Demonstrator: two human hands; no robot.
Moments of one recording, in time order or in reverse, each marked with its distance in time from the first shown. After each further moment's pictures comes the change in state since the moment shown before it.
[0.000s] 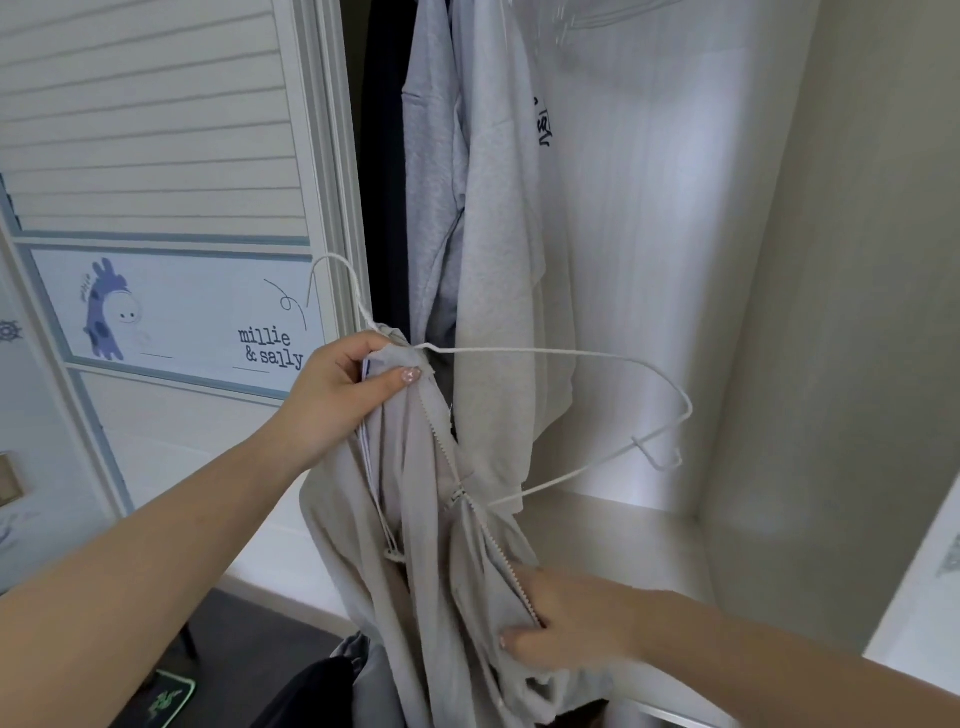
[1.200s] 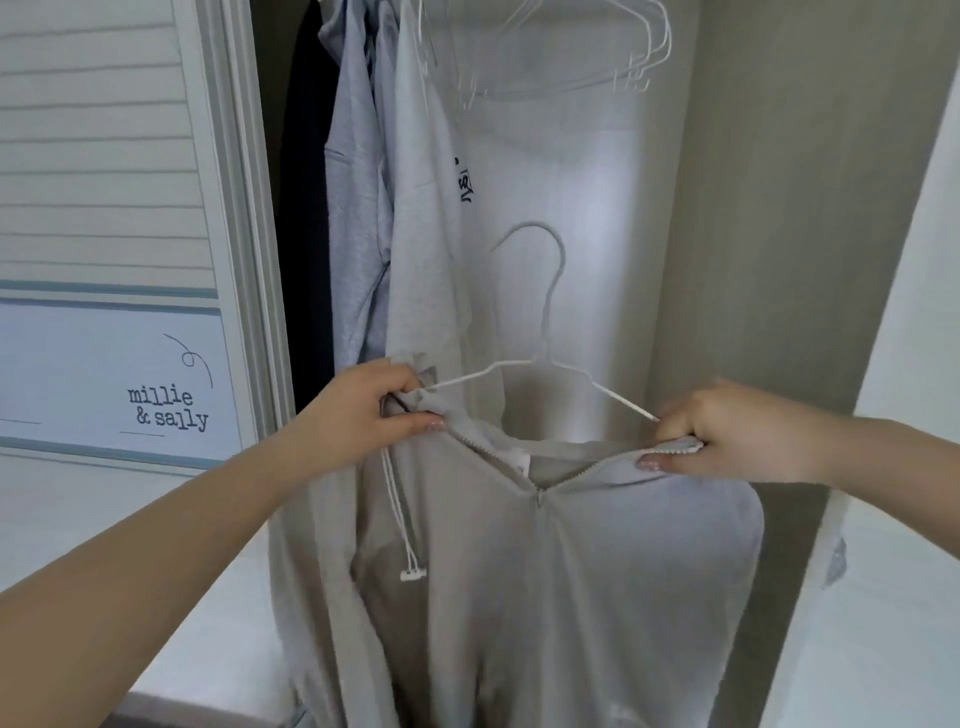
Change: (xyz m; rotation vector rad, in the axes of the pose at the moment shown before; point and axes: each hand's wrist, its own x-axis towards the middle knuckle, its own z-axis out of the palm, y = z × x) left_hand 0.056 0.012 0.054 0.439 -0.221 0.334; right_hand -0.126 0.009 -0.194 -0.550 0.321 0.300
